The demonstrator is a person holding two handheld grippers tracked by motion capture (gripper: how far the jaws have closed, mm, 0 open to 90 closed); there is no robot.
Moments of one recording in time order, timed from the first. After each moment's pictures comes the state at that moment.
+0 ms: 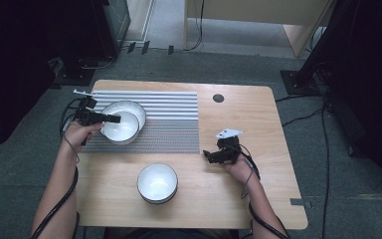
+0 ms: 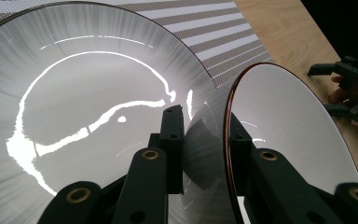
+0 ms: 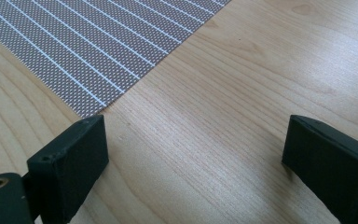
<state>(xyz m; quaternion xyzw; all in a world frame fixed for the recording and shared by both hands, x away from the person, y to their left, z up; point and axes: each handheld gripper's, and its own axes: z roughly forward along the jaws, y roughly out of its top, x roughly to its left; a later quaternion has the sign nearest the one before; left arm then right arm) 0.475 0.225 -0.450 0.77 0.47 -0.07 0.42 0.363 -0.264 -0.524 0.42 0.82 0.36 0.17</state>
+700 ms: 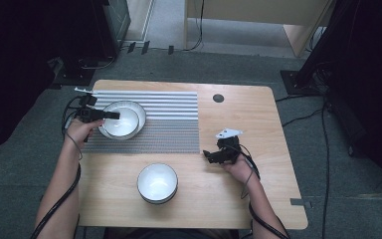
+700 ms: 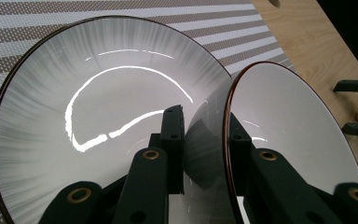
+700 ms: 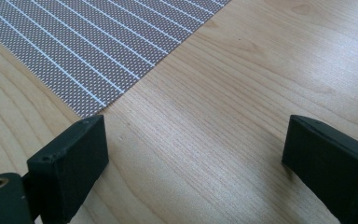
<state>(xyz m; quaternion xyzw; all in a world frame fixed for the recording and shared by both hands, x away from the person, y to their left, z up) 0.490 0.227 -0.458 0.76 0.49 -0.04 0.42 0.363 -0.264 -0.524 0.42 0.82 0.36 0.17</state>
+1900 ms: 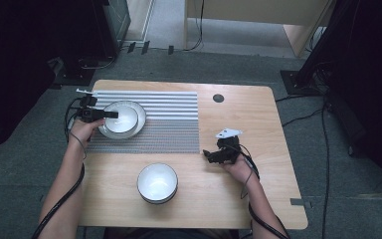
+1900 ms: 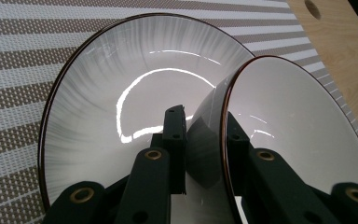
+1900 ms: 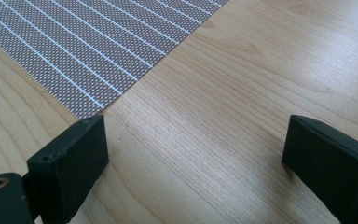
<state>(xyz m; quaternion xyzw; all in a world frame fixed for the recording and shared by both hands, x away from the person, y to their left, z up) 0.502 0.232 -0.477 0.74 0.54 -0.01 0.40 0.363 -0.263 -0.524 0.42 0.82 0.36 0.17</state>
